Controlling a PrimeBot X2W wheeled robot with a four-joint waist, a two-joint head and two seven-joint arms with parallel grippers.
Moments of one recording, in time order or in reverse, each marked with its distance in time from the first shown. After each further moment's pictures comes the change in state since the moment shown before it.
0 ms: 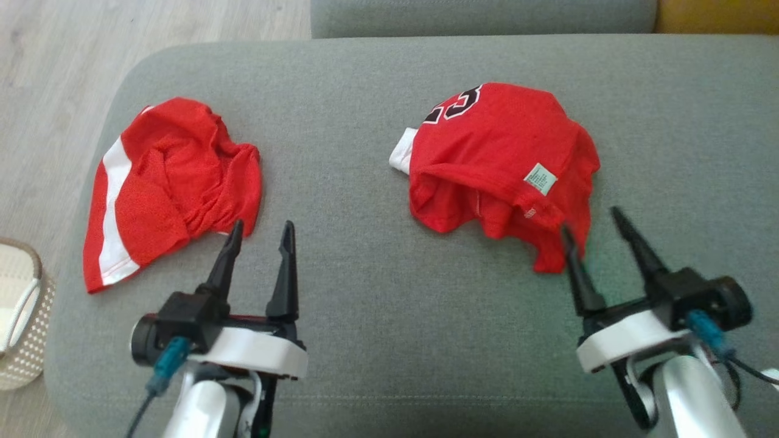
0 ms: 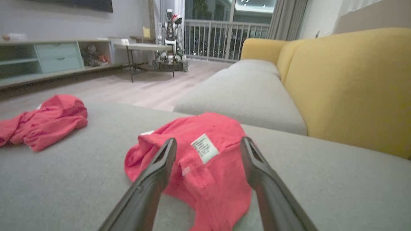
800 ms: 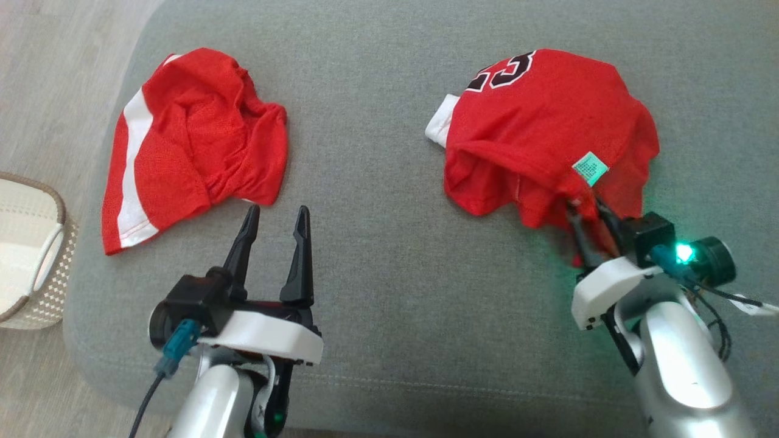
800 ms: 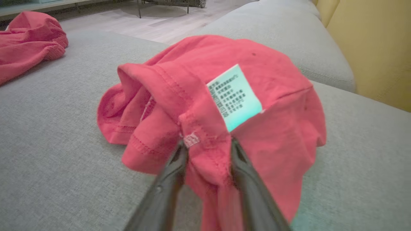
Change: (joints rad) left arm -0.054 -0.006 -0.046 0.020 -0.079 0.015 0.000; right arm -0.246 0.000 -0.020 0.361 -0.118 0.000 0.062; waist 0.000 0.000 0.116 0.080
